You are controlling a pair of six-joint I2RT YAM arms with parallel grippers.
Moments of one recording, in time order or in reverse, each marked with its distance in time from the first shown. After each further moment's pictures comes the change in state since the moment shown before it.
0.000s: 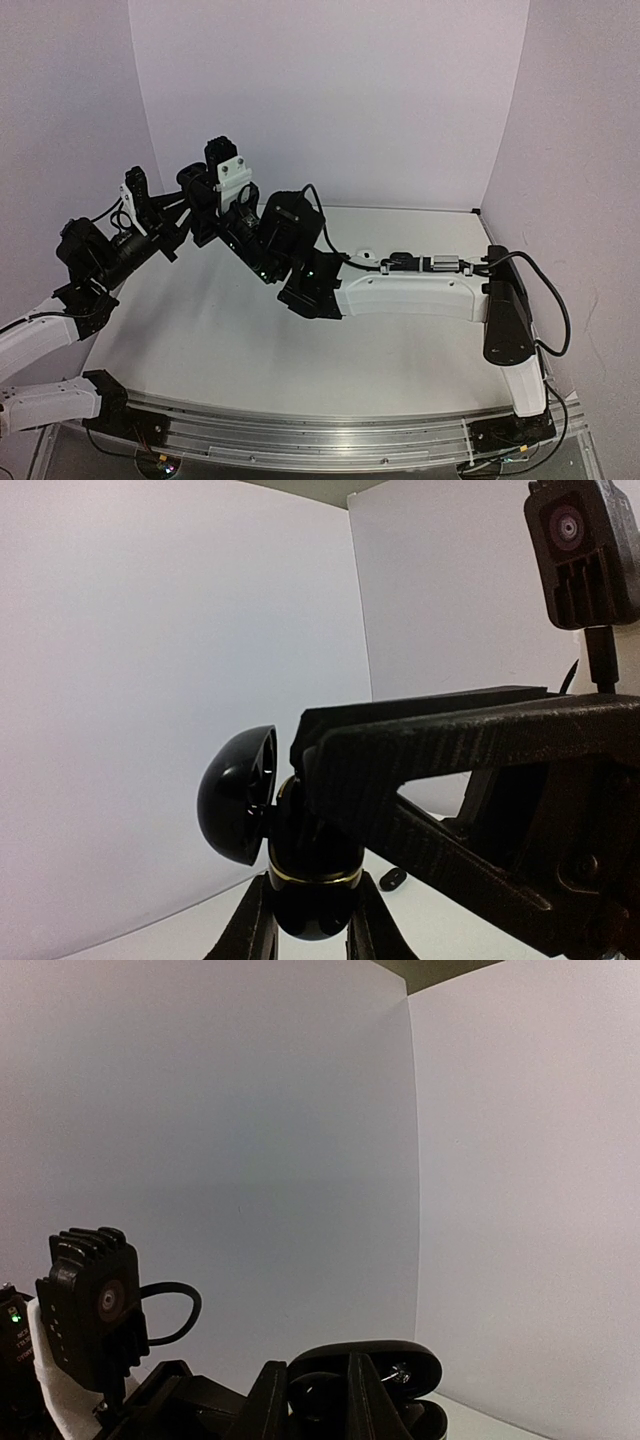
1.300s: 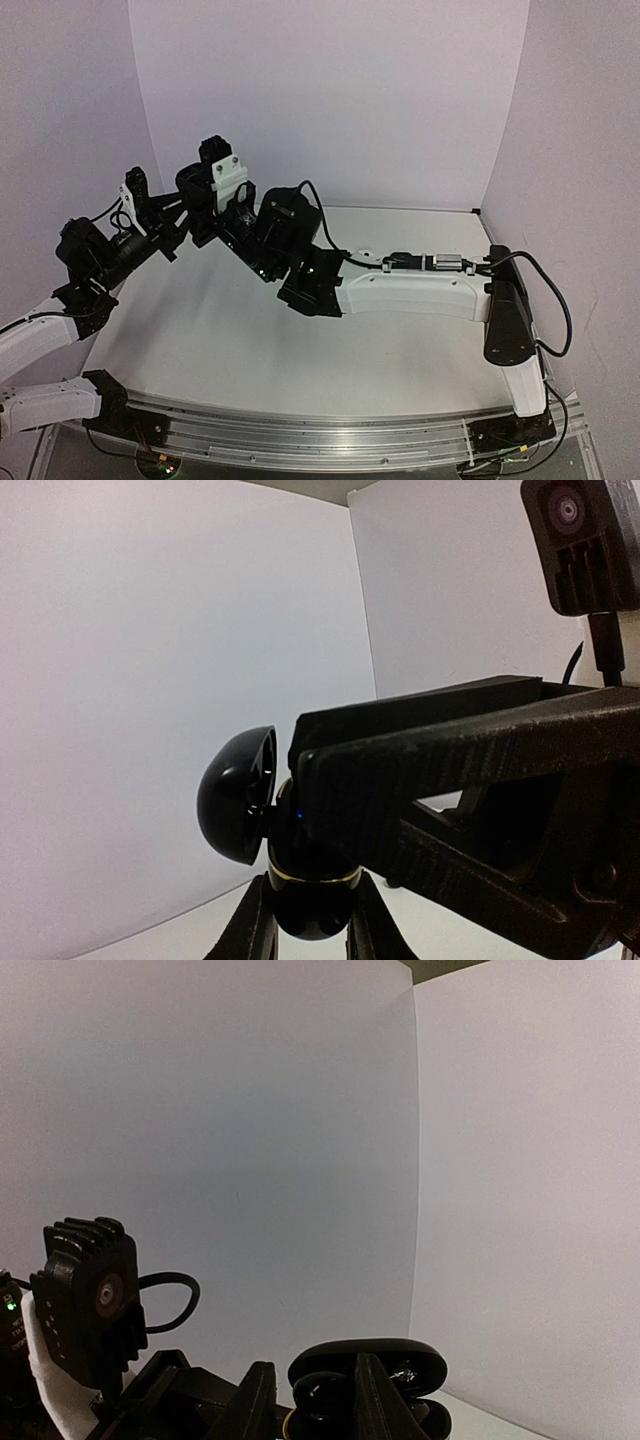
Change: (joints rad) left arm 0.008 -0.002 0.000 -0.009 0.010 0.022; right arm 0.001 -0.002 0.024 -0.064 0.004 -0.019
